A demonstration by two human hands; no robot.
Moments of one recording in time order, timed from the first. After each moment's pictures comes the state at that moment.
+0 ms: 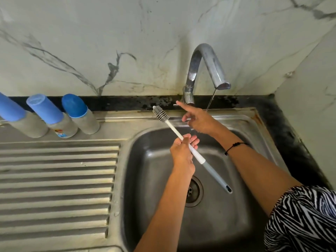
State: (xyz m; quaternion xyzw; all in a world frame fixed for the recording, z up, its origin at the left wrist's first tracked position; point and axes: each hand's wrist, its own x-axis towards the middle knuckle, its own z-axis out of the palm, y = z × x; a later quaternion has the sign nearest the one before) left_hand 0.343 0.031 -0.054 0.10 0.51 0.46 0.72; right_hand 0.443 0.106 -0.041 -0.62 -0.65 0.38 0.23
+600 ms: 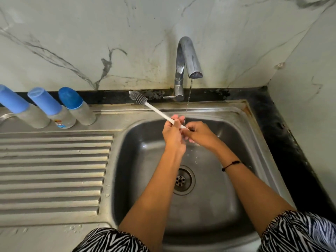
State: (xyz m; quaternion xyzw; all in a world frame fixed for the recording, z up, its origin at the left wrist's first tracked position) left_hand 0.364 0.041 -0.049 0.10 0.46 0.56 0.68; right_hand 0.461 0.035 -0.063 -0.65 -0.58 0.42 0.23
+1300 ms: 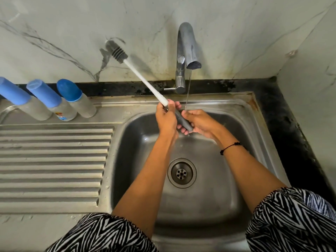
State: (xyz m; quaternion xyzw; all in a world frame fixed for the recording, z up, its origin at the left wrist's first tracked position) left_hand 0.354 0.059 -0.048 0.26 0.51 0.58 0.58; right_hand 0.464 0.058 -0.063 -0.54 -0.40 0.66 0.33
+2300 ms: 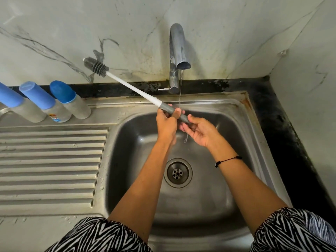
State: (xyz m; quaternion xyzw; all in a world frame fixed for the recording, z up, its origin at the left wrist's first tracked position) left_hand 0.365 0.051 -0.063 0.29 0.46 0.56 0.62; right_hand 0.463 0.032 -0.060 -0.50 -0.06 0.70 0.51
